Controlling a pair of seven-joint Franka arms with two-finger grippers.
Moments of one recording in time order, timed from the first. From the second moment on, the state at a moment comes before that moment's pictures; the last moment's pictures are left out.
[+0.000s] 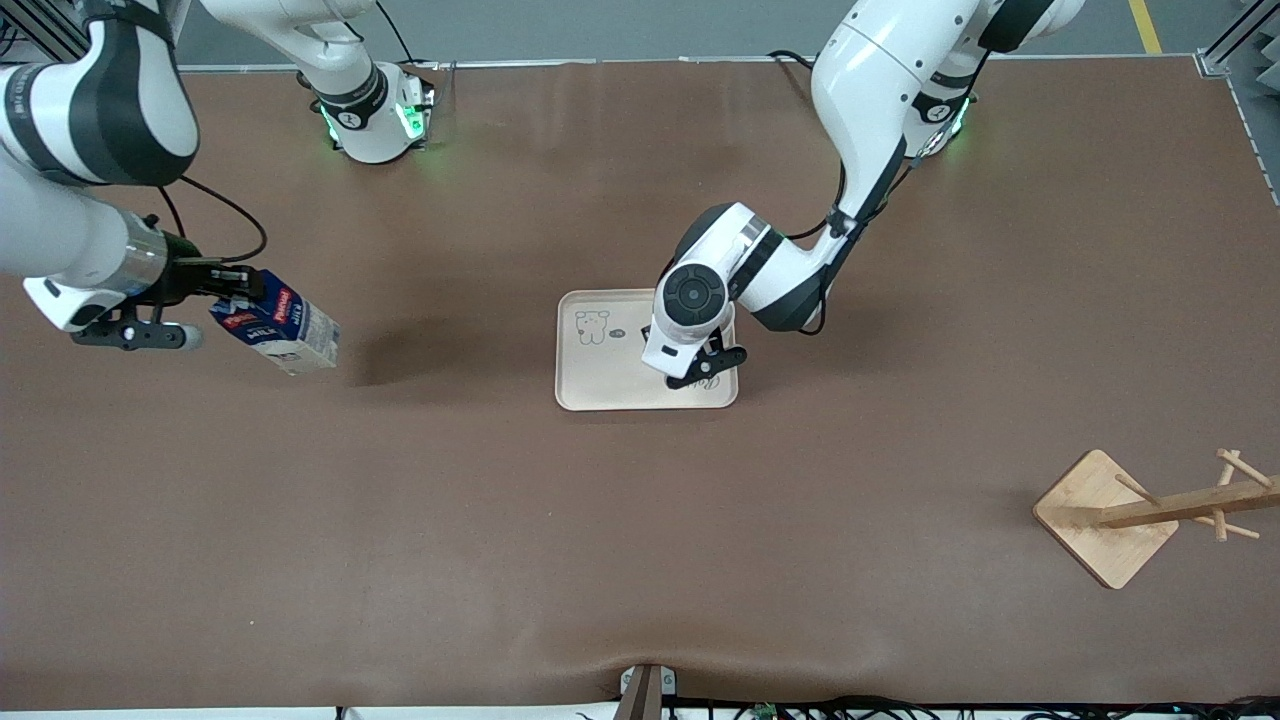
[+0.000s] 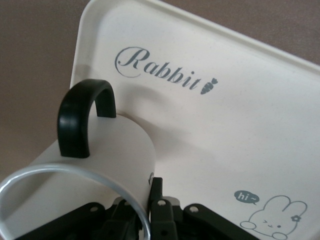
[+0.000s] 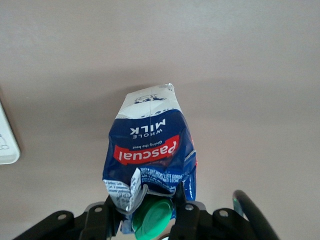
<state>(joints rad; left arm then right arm) -0.61 0.71 -0.17 -1.57 -0.12 2.07 -1.06 0.13 0.01 -0.10 -1.90 0.04 1.67 0.10</state>
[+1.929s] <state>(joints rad) 0.00 0.32 -0.13 -1.44 0.00 1.79 -0.47 0.74 0.41 -0.09 -1.67 0.30 1.91 0.88</state>
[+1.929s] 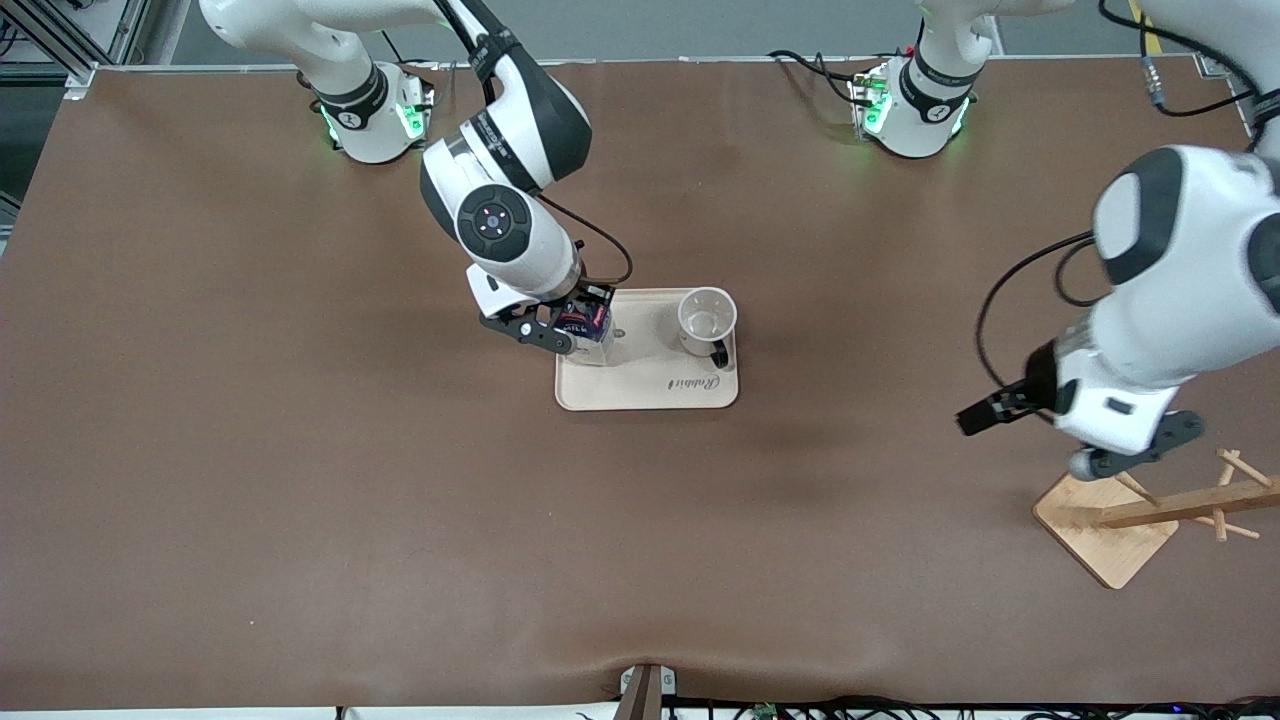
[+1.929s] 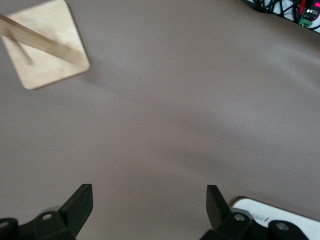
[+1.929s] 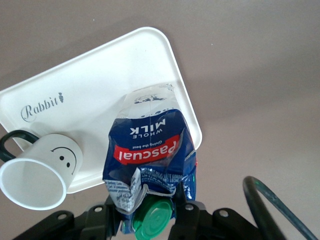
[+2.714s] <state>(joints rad) 0.04 0.18 -0.14 -1.41 0.07 1.63 -0.31 0.74 0.43 -0.11 -1.57 0.30 1.80 0.87</state>
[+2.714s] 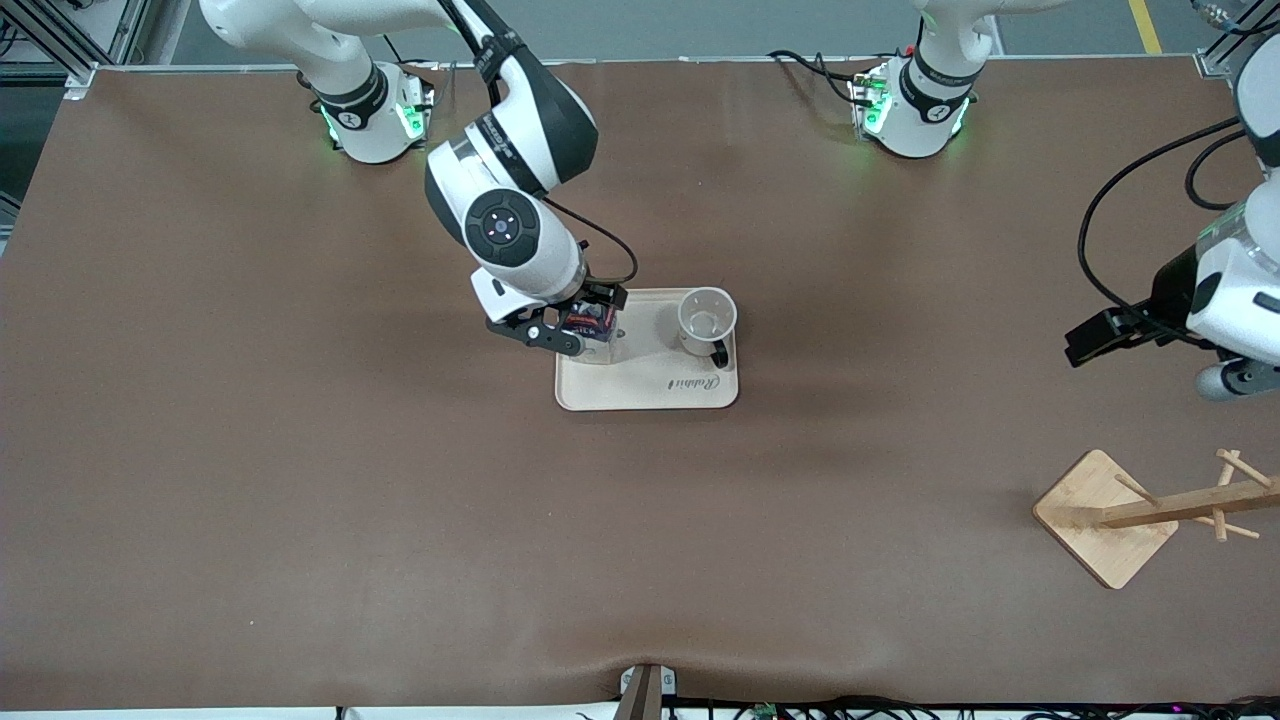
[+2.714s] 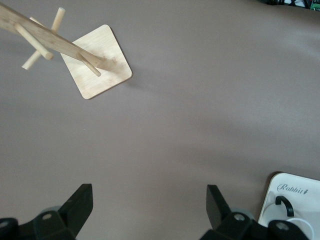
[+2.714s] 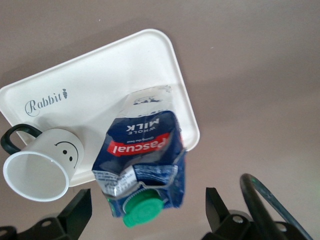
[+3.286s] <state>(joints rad) 0.05 0.10 -0.13 -1.42 0.07 1.52 -0.22 0.49 0.42 -0.12 -1.24 0.30 1.39 0.81</state>
